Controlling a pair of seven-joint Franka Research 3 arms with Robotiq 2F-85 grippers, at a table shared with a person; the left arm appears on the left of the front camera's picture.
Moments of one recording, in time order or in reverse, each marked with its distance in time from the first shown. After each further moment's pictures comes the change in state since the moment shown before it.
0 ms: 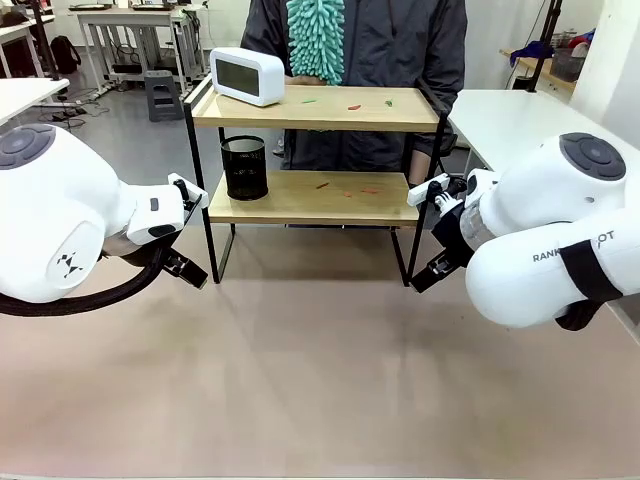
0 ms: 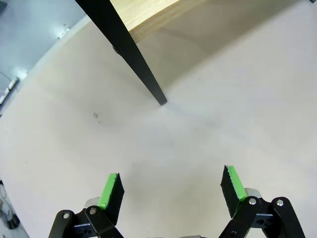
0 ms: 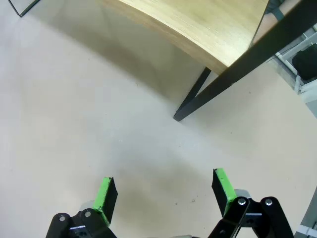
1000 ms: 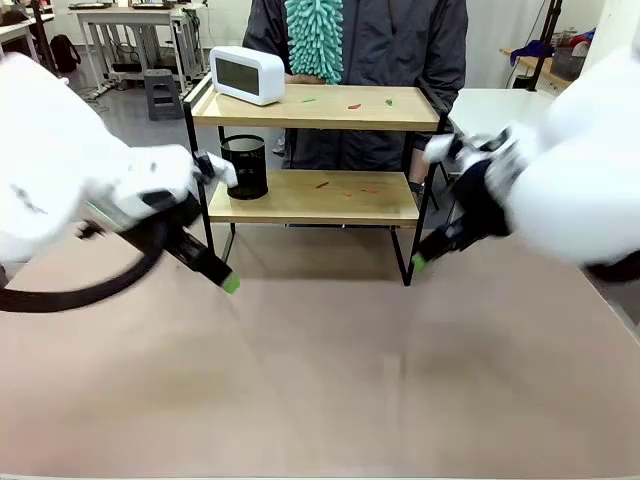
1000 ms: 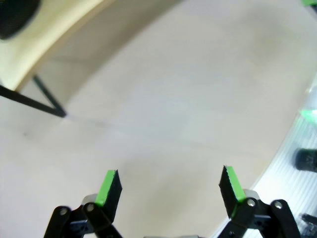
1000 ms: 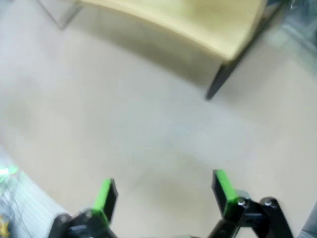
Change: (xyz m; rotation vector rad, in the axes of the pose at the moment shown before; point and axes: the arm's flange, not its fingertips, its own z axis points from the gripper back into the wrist) left arm 0.020 -0.065 0.113 -0.374 -0.025 -0.114; right arm 0.017 0.011 0.127 0.199 0.012 -0.226
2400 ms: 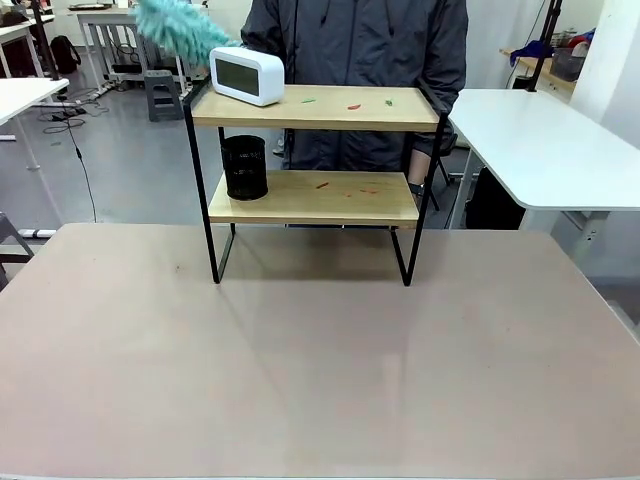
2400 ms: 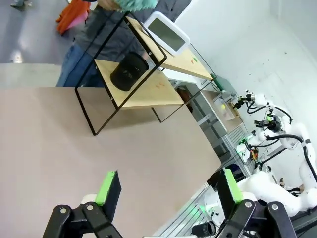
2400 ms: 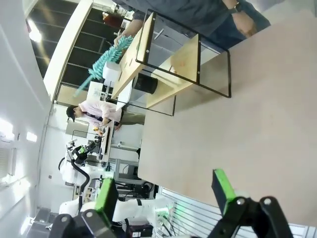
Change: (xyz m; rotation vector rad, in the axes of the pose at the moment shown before) left arm -0.211 0.151 0.259 -0.286 -0.712 0.521; right arm -0.200 -0.210 0.236 0.589 -0.462 -0.719
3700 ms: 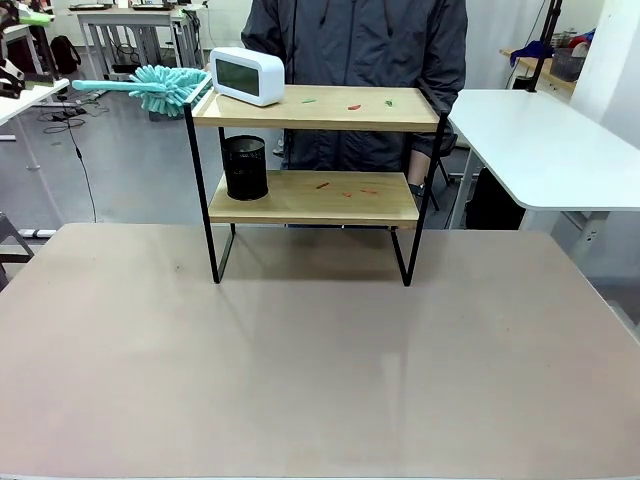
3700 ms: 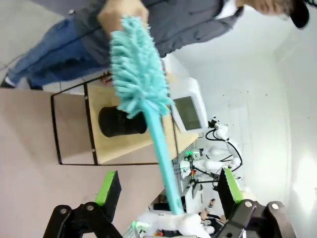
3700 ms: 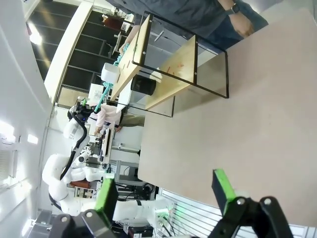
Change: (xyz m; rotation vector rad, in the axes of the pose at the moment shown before) left arm 0.200 0.117 -0.171 -0.085 0.156 0.516; right arm -0.002 -0.009 0.001 0.003 -0.004 -0.008
